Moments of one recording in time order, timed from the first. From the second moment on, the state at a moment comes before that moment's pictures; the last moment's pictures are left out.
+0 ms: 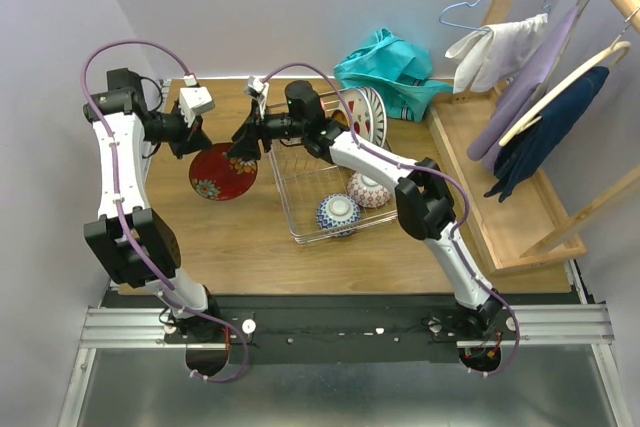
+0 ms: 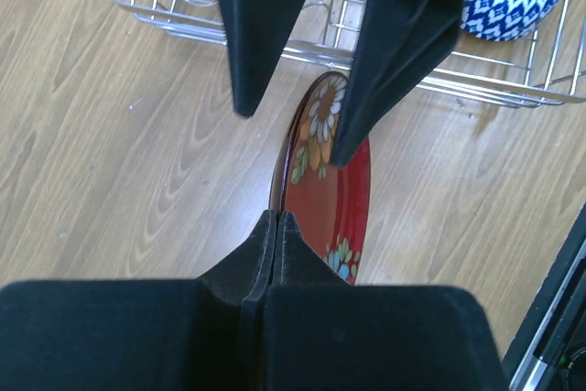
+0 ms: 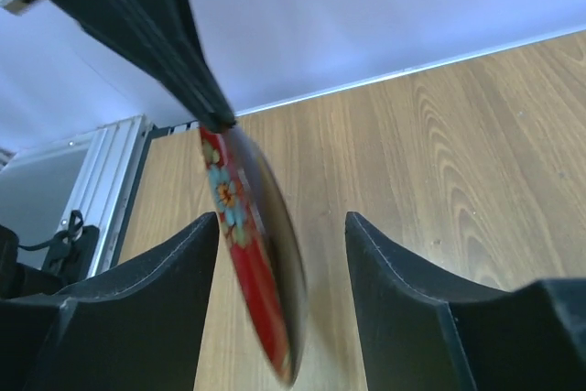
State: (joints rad) left arm 0.30 1.62 1.71 -1.34 0.92 1.22; right arm 0.80 2.38 2.12 0.15 -0.80 0.18
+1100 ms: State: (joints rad) left arm 0.18 1.11 1.23 -0.26 0.52 0.45; right arm 0.82 1.92 1.94 -0.21 0.02 0.19
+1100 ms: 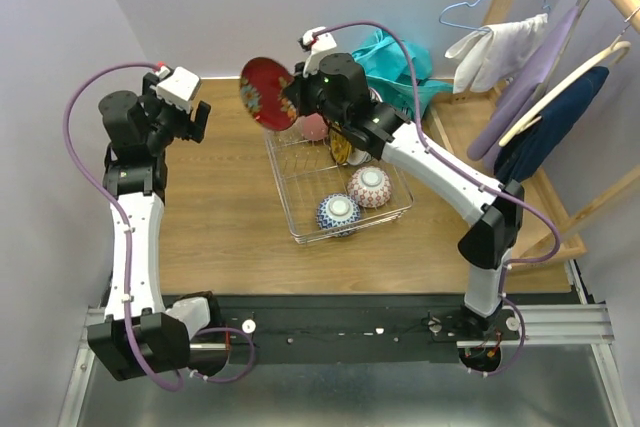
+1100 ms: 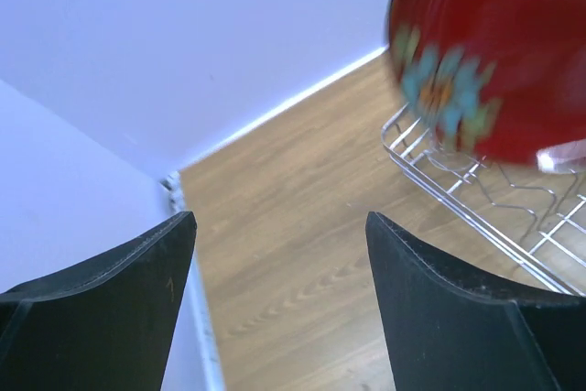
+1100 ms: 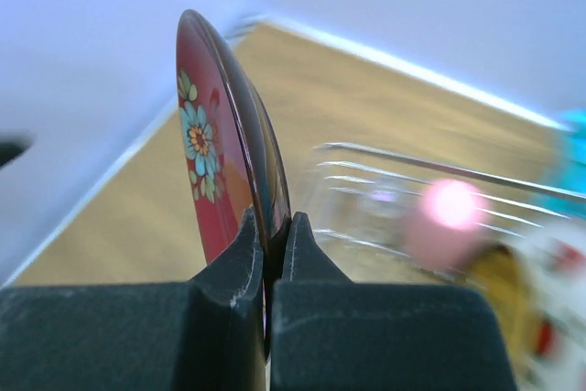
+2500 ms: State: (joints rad) left arm 0.14 1.02 1.00 -0.23 0.40 0.36; right arm 0.89 1.86 1.73 -0.47 0.92 0.22
